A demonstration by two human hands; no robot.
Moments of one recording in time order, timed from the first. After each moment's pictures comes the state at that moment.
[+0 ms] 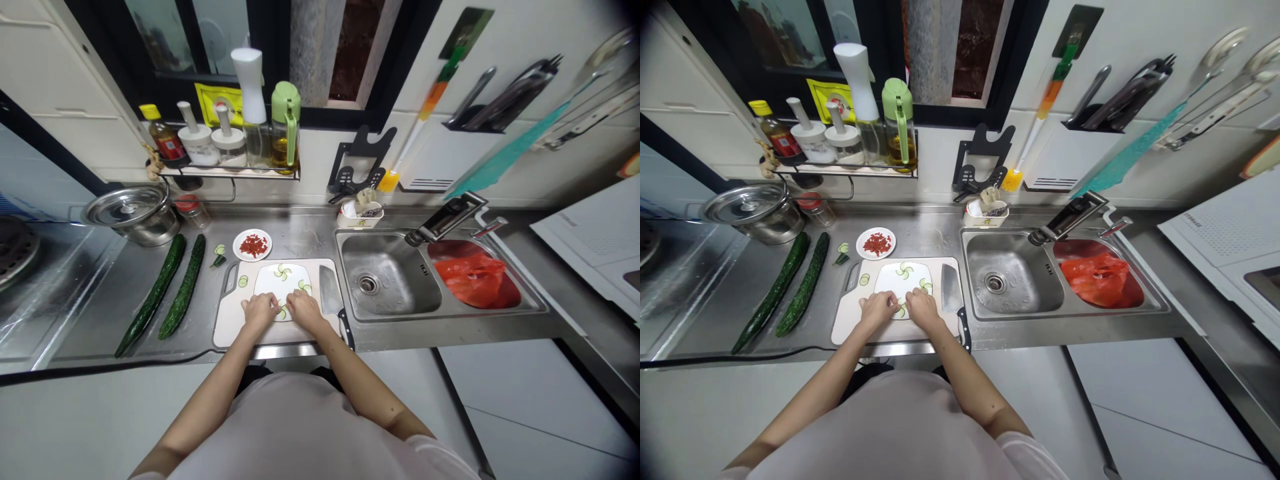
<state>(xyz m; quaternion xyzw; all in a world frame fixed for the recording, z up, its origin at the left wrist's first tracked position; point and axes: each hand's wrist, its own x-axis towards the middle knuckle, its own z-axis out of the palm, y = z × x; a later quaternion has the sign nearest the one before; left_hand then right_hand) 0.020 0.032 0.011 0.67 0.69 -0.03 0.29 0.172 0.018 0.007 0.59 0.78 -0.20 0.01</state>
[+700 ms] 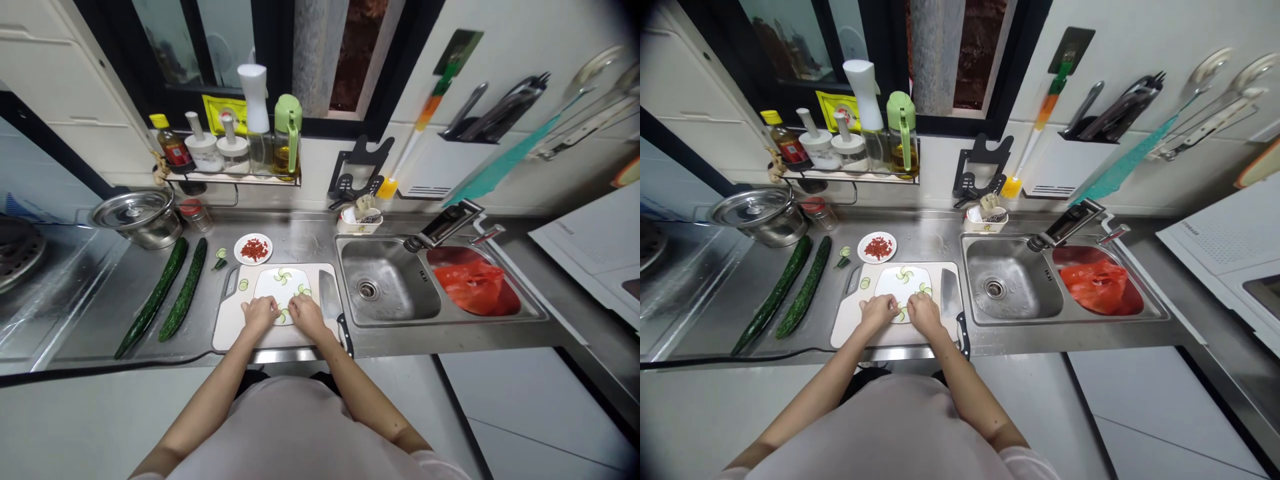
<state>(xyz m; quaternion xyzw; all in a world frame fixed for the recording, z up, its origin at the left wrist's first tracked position) 0.023 0.034 0.010 0.67 0.69 -0.04 0.28 0.179 0.008 0.003 0.62 0.75 -0.20 -0.08</state>
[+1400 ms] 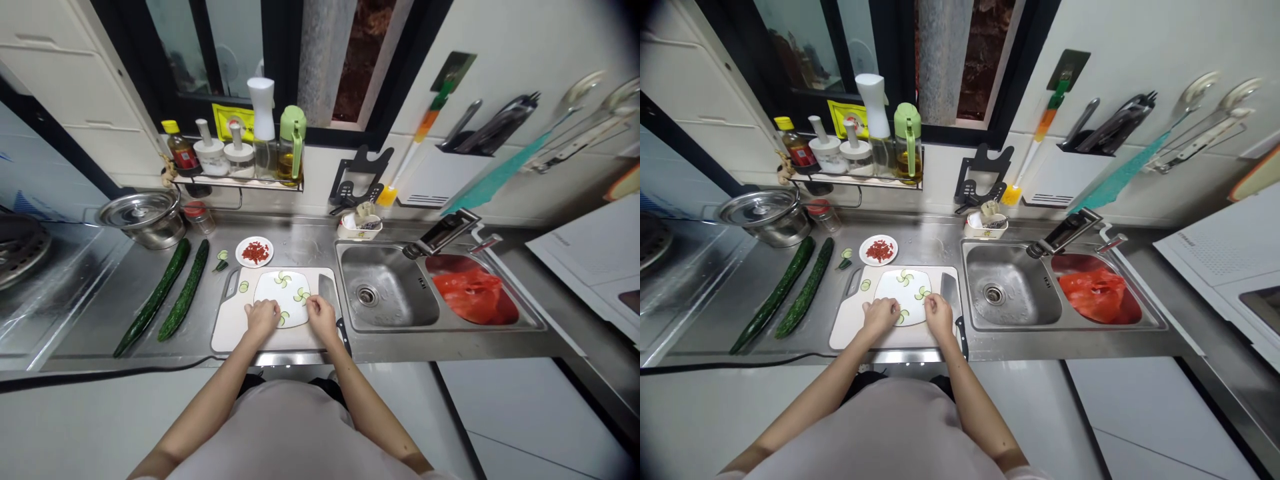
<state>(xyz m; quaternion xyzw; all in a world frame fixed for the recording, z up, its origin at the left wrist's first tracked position) 0.030 0.024 0.015 0.69 0.68 -0.01 0.26 0.211 0.000 -0.012 0.68 0.59 -0.25 -0.35</state>
